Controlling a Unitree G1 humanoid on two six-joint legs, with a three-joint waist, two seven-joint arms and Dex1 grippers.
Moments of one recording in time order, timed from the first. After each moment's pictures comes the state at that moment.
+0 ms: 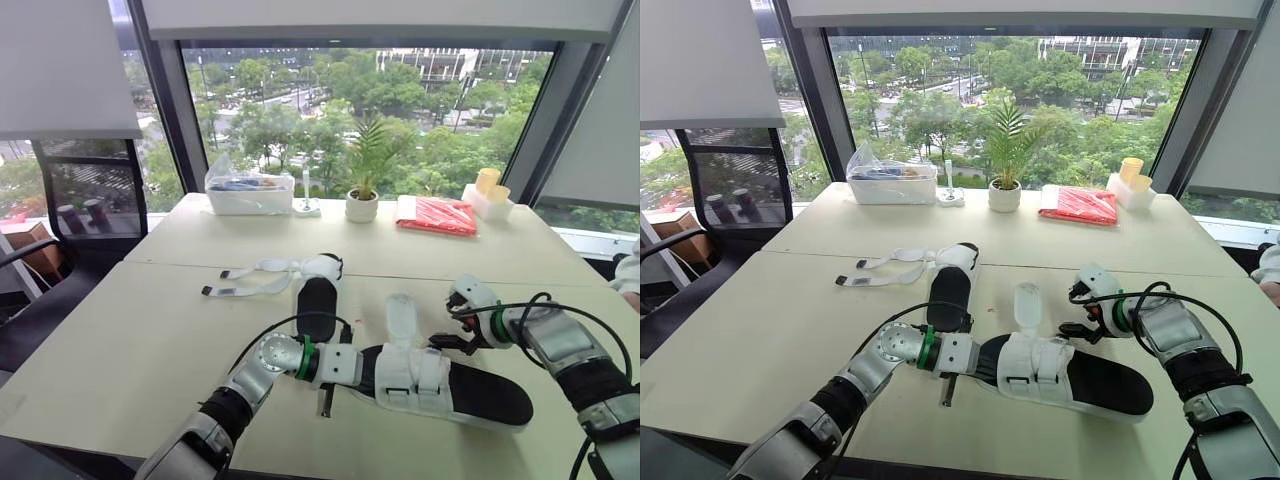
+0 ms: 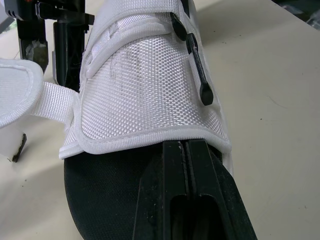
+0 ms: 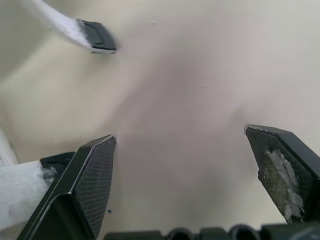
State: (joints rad) left arm -0.67 0.18 -0.48 0.65 0.06 -0.46 -1.14; right arm -0.65 -0.82 0.18 0.39 0.15 0.69 0.83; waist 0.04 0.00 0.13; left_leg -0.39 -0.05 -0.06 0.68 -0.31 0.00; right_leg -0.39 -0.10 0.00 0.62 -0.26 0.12
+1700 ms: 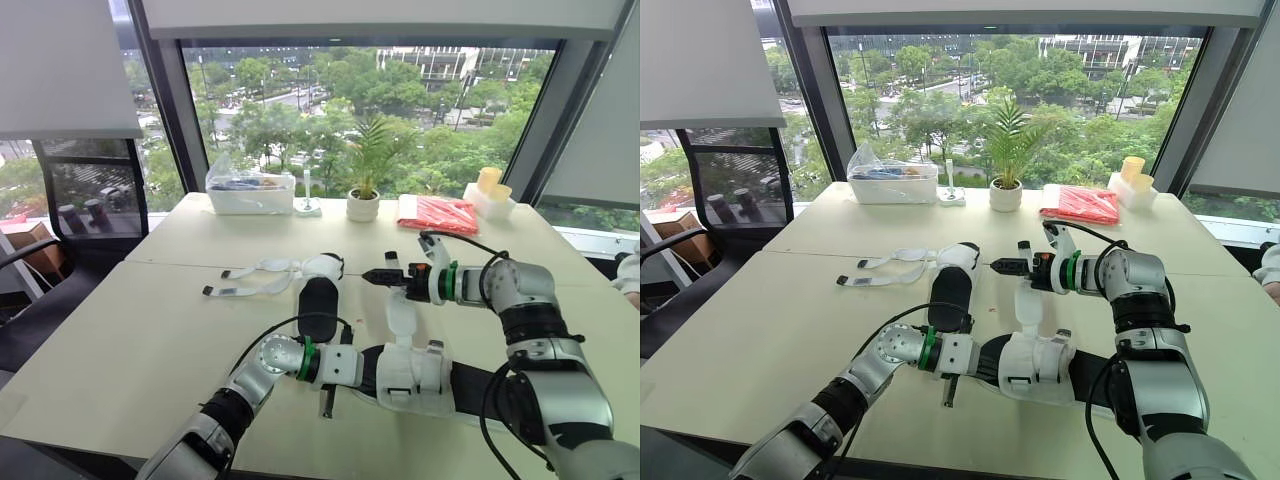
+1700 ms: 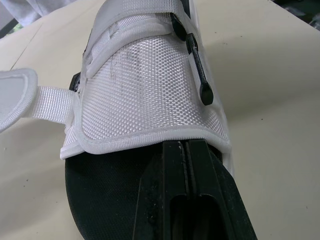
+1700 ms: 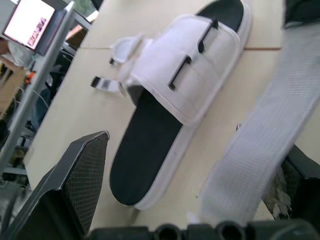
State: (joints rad) left arm -0.67 0.17 -0.48 0.66 0.06 -0.49 -1.13; right arm -1.00 -0.50 -0.15 0.61 0.53 1.15 0.75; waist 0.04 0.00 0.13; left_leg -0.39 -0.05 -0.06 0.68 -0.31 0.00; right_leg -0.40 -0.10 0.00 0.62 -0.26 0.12
